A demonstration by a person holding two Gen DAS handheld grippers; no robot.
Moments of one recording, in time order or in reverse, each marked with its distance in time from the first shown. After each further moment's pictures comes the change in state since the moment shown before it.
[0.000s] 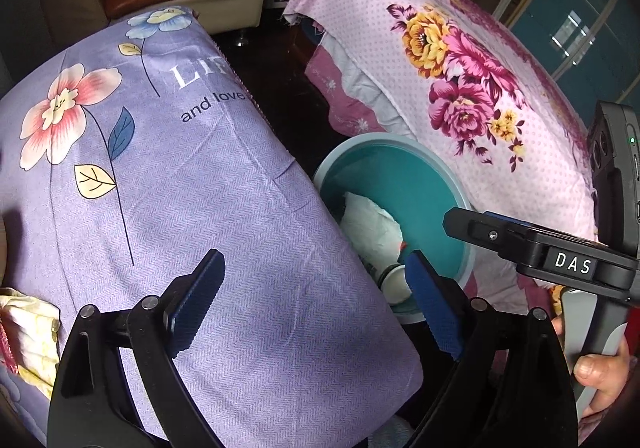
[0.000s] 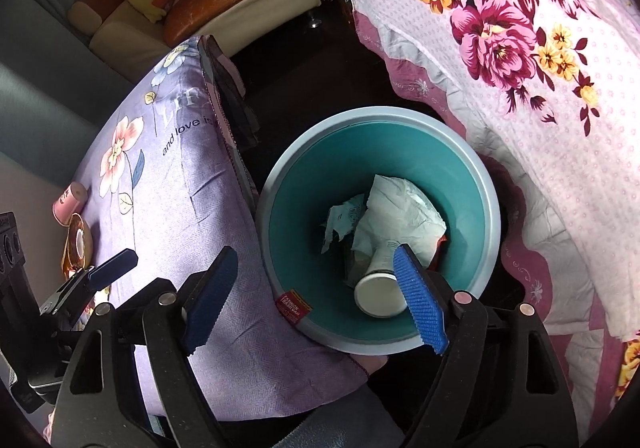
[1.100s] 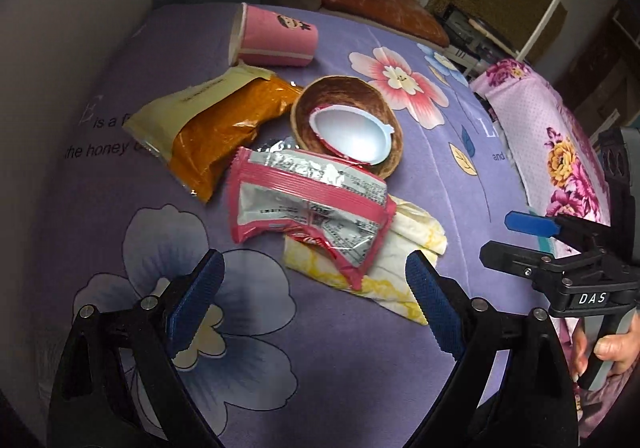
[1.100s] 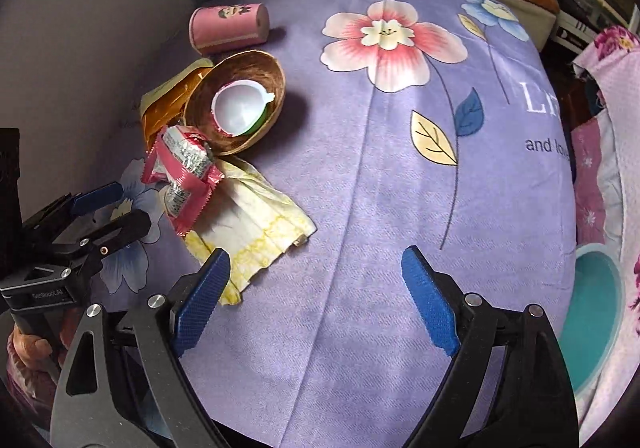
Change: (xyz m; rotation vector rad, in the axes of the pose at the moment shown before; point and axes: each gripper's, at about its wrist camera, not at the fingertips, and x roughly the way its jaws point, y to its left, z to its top) left arm -0.151 0.277 -0.131 -0.454 -0.142 0.223; right arm 0.081 0.314 -0.068 -0.720 0.195 0.134
